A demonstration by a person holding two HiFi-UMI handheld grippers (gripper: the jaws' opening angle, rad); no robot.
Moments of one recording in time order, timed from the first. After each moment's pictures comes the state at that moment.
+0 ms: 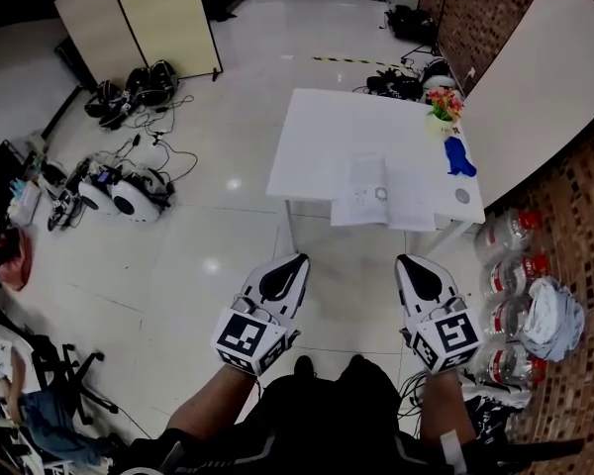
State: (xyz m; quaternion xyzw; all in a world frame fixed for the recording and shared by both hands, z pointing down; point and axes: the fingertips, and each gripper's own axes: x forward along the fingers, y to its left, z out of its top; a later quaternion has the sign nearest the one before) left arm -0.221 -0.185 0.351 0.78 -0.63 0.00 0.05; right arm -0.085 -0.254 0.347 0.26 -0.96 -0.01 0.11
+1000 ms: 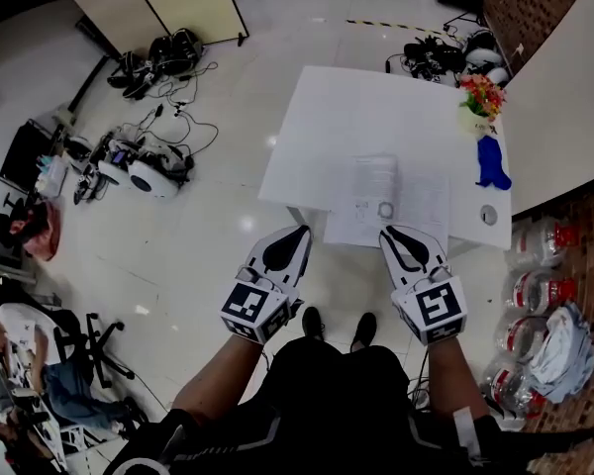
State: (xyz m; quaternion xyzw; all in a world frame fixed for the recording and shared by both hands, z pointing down) left arm -0.241 -0.381 0.400 0.73 -0.67 0.04 0.09; right arm -0.134 -0.444 0.409 0.14 -0.98 -0.03 0.16
